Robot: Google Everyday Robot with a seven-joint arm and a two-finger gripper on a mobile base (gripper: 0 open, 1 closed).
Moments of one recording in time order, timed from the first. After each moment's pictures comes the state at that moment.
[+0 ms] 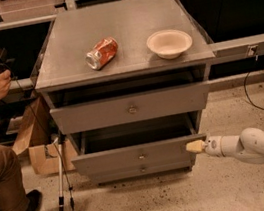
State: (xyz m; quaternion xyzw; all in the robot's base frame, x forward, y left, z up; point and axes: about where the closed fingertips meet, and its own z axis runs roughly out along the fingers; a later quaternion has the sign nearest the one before) arm 0.643 -0.239 0.410 0.03 0.87 0.42 0.27
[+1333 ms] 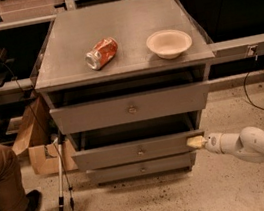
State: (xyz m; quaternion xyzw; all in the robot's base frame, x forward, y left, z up) arm 0.667 -0.250 0.412 0.06 0.86 0.41 0.30
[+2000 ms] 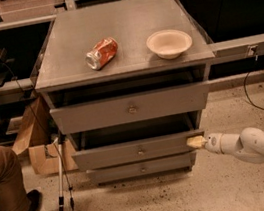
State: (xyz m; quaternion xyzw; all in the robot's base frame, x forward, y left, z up) arm 0.669 -0.246 0.412 0.06 0.86 0.42 0.30
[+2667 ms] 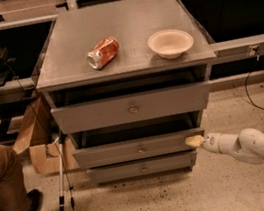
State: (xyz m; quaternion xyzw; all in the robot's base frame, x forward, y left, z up) arm 0.675 -0.238 0.414 0.06 0.85 0.43 0.31
